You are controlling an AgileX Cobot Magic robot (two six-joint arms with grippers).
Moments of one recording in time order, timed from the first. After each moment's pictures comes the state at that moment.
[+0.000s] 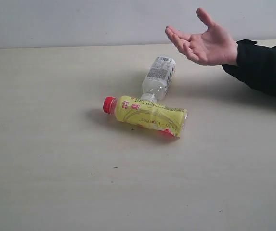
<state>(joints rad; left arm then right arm) -0.05 0.01 0.00 0.14 0.12 -0.37 0.28 0.13 -0.44 0.35 0.58 -0.26</state>
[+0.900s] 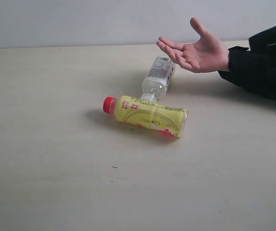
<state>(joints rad) -0.05 0.01 0.00 0.14 0.12 -0.37 0.29 0.96 -0.84 0.43 0.70 -0.48</state>
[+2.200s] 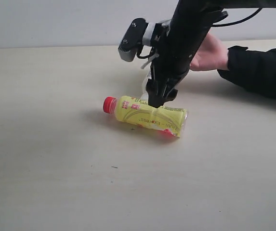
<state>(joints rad) -0.05 0.01 0.00 0.14 0.12 -0.37 0.55 1.92 -1.47 0.11 0.93 -0.75</state>
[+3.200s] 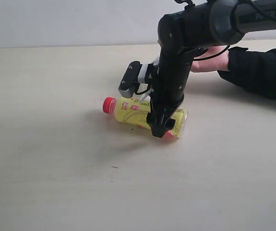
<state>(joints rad) -0.05 0.01 0.00 0.14 0.12 -0.37 0.56 2.11 -1.47 0.05 0.93 -0.72</state>
